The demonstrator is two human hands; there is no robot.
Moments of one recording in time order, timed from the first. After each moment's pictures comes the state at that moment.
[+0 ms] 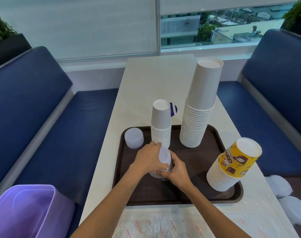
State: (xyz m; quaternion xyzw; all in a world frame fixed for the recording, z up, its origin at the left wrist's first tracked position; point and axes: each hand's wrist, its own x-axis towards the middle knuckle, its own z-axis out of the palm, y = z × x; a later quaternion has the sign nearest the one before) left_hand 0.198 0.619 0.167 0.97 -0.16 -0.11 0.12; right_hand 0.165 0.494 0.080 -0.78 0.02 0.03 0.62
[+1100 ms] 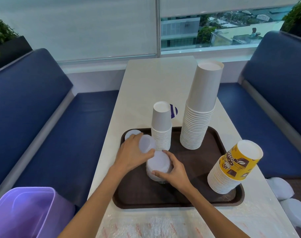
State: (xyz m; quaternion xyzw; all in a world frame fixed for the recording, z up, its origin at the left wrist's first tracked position) left_hand 0.199 0.661 0.189 0.96 -0.05 0.01 0.27; right_hand 0.165 0.494 0.089 -0.80 -0.01 0.05 0.60
